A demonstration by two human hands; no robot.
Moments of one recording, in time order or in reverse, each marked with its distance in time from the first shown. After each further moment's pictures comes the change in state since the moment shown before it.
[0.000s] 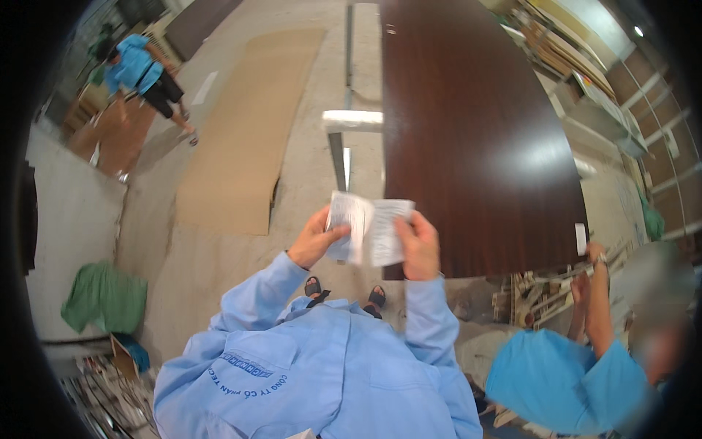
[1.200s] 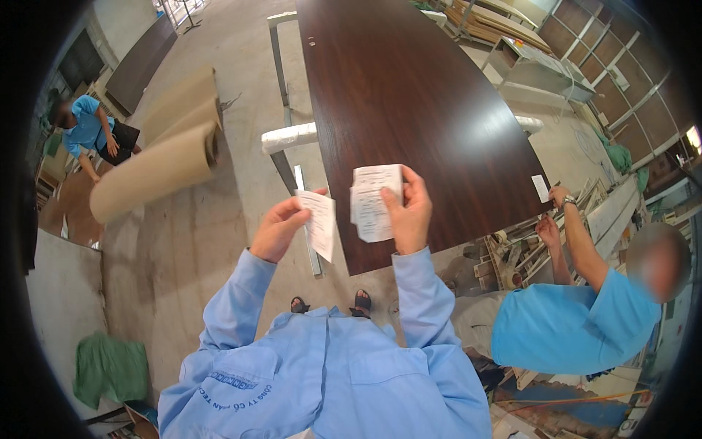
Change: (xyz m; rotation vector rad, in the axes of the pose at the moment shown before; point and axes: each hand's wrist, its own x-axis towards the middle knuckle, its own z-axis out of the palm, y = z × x) left_hand 0.040 0.035 0.012 -0.118 -0.126 0.106; right_hand 0.017 -0.054 -0.021 -0.123 0.411 -0.438
